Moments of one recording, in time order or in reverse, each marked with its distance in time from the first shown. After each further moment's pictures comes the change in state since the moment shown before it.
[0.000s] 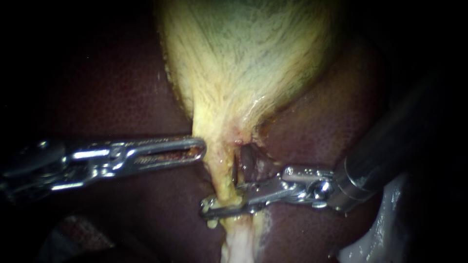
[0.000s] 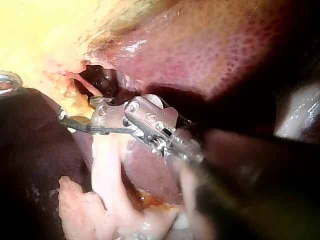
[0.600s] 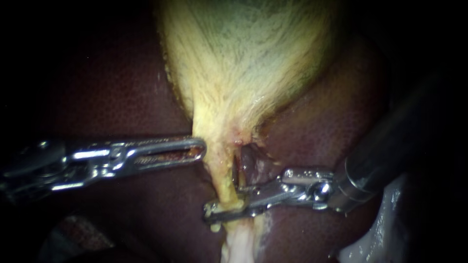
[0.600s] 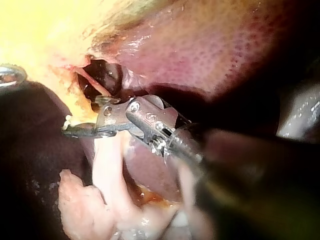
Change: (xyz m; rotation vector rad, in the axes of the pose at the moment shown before) right arm 0.000 -0.001 0.001 0.025 0.048 -0.098; left arm 0.000 0.000 0.000 0.000 0.000 0.000
